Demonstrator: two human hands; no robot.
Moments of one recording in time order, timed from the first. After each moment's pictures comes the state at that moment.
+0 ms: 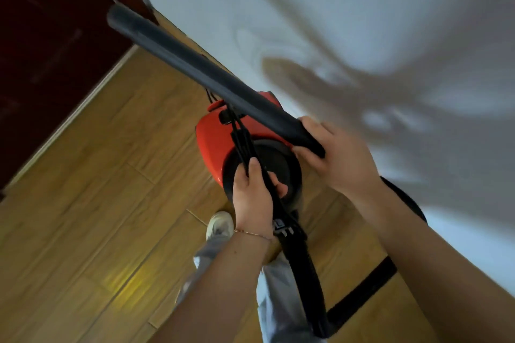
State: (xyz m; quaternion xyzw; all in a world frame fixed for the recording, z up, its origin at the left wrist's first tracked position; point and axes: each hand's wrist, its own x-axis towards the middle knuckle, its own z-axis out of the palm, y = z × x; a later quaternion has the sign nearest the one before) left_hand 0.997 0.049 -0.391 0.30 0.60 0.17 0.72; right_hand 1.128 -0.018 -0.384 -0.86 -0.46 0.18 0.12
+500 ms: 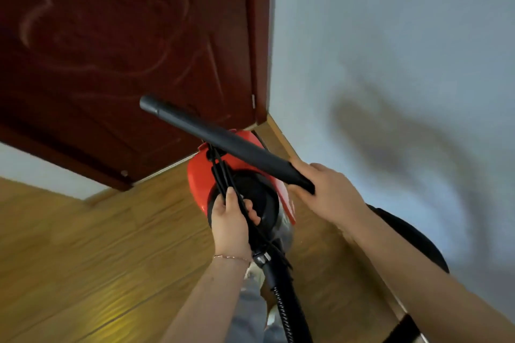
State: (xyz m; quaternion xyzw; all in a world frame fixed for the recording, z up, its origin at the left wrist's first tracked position) left_hand 0.840 0.112 -0.134 0.25 0.62 0.39 0.63; right_hand 1.011 0.080 -0.124 -0.72 -0.65 0.19 0.15
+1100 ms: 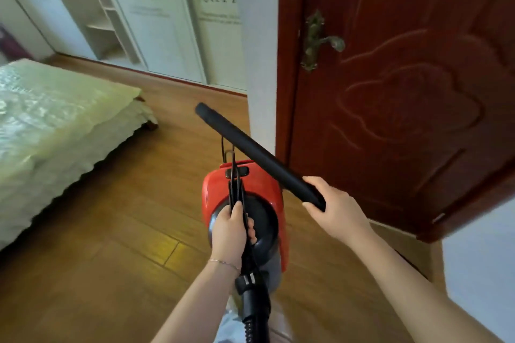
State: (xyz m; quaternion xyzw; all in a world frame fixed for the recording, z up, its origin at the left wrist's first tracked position) left_hand 0.525 0.021 -0.011 0.10 0.69 0.59 0.41; right_hand 0.686 0.143 -0.016 -0.40 -0.87 0.24 0.13
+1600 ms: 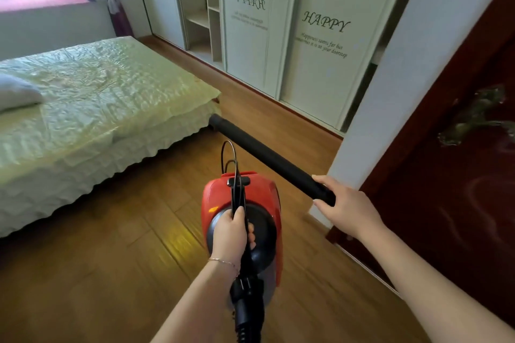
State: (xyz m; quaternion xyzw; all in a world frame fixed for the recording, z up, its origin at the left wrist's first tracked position) left_hand 0.265 0.023 -0.008 -0.01 0.68 0.65 0.35; right_hand 0.385 0.210 0.020 -0.30 -0.93 0.19 0.05
